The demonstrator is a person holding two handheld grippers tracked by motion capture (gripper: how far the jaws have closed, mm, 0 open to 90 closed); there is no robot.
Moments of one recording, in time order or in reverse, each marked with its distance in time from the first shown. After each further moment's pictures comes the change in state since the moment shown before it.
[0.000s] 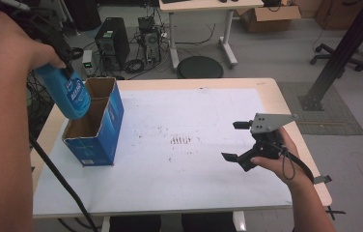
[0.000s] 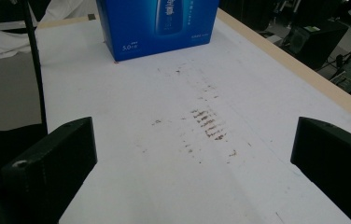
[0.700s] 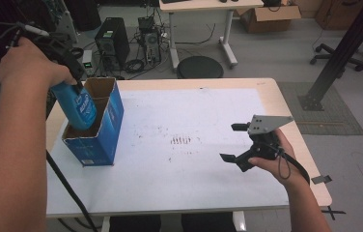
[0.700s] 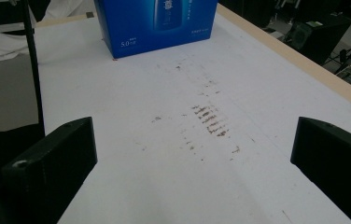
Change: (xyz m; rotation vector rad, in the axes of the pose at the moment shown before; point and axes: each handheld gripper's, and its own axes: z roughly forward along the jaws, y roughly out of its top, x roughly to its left) left arm -0.001 0.013 0.055 0.052 -0.007 0.001; right arm -0.002 -0.009 0.009 0.001 0.005 0.019
